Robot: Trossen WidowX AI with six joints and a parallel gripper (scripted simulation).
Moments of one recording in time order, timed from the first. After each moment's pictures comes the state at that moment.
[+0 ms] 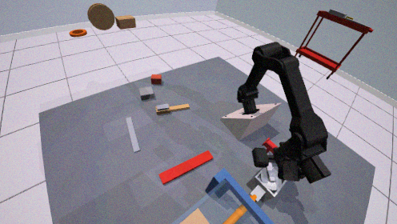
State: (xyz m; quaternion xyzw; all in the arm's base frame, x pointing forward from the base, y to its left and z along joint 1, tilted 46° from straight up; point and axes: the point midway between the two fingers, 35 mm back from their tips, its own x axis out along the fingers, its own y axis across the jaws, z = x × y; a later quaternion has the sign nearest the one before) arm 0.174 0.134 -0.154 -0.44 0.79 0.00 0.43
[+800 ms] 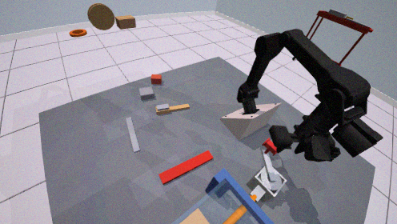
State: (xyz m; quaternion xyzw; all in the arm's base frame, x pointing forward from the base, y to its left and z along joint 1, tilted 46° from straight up) arm 0.198 0.220 -0.066 -0.44 0.76 0.02 0.47
